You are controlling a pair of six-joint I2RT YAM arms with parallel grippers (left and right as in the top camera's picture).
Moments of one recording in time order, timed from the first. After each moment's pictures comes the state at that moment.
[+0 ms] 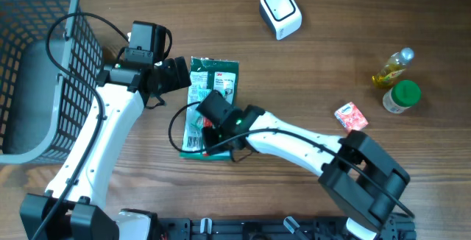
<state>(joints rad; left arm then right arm) -0.19 1.49 1.24 -0.90 -0.13 -0.42 0.94 1.88 1.17 -0.50 -0.22 0.70</state>
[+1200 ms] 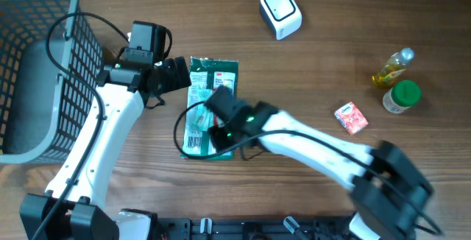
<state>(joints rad) -0.19 1.49 1.24 -0.90 -0.13 -0.42 0.89 1.73 1.17 -0.64 -0.22 0.49</state>
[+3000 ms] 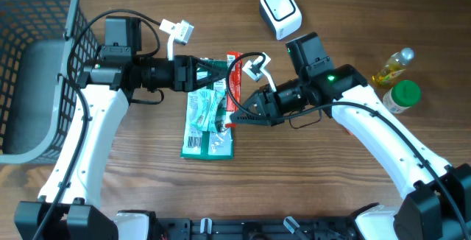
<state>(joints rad) -0.07 1.48 1.24 -0.78 1.23 -0.10 0.44 1.56 1.17 -0.70 -1.26 -0.03</state>
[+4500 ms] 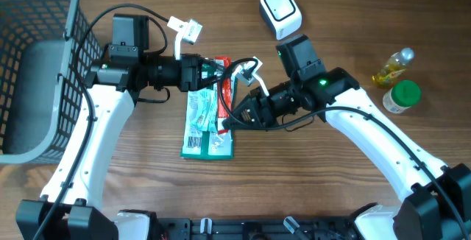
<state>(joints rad) -0.12 1.48 1.24 -0.71 1.21 -0.08 0.50 1.56 1.17 -0.64 -1.30 -0.03</state>
